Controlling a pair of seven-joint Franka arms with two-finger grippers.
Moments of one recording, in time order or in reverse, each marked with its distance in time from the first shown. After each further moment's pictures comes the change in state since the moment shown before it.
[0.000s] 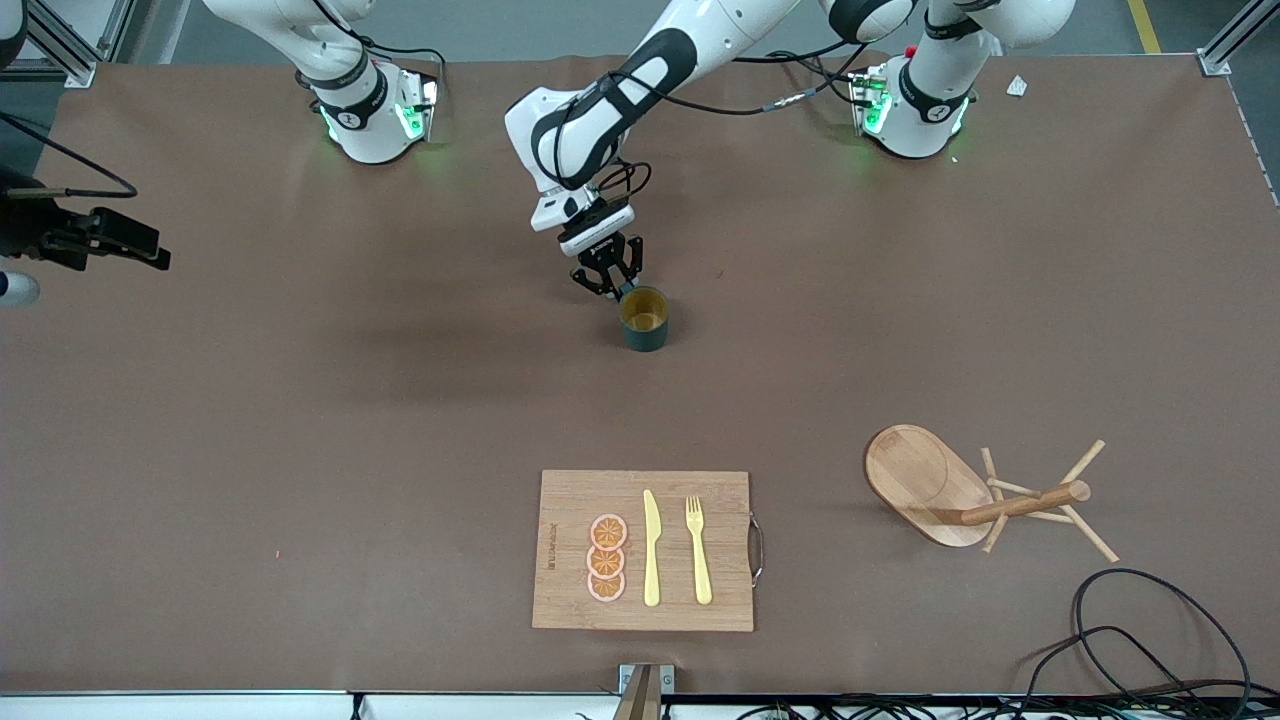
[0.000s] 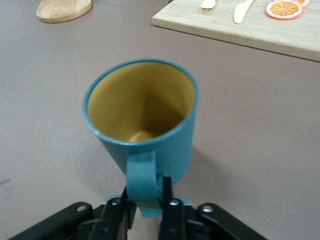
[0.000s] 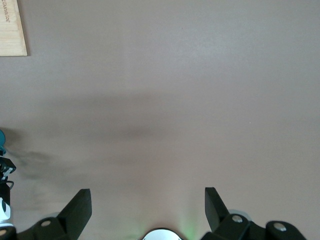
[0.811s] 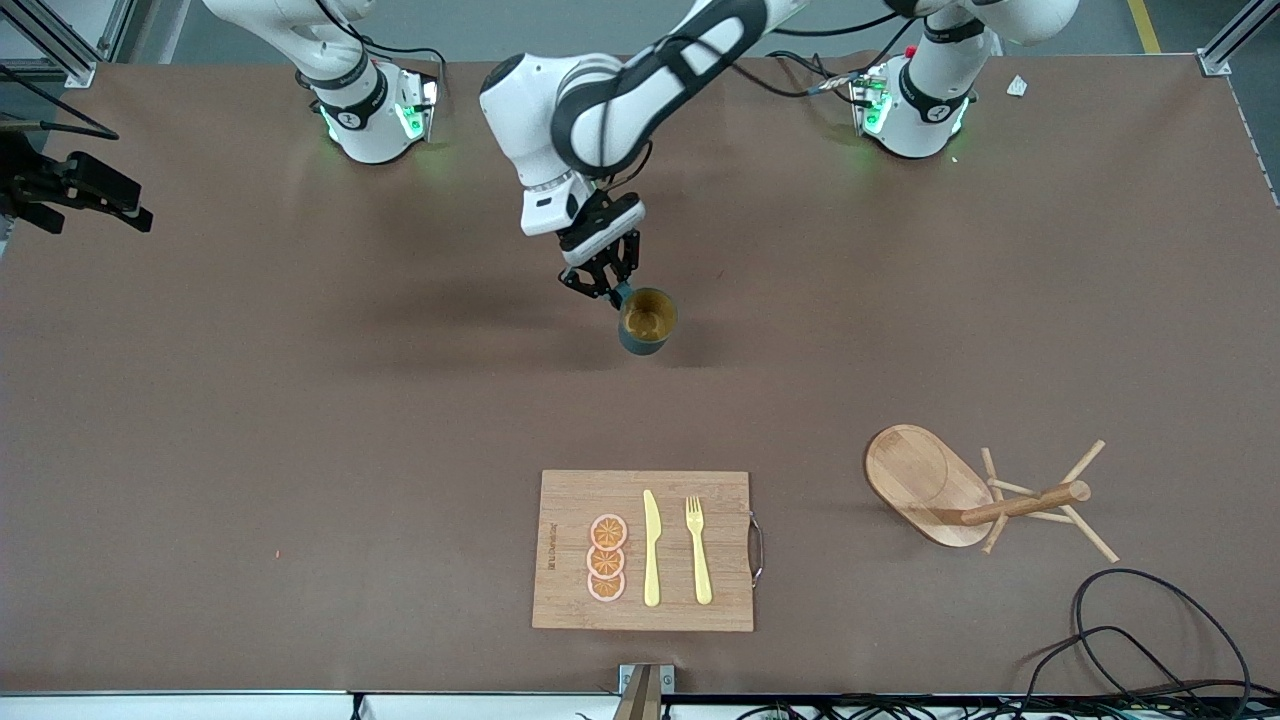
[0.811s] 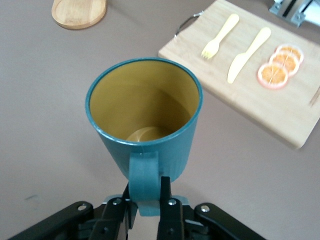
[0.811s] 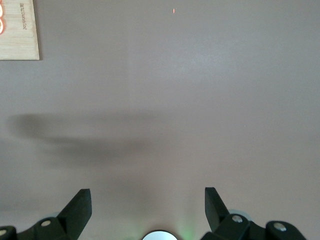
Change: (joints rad) left arm 0.160 -0.226 0.006 0.110 -0.317 -0.024 0.232; right arm 0.007 -0.091 0.007 -0.025 -0.011 0.002 -0.003
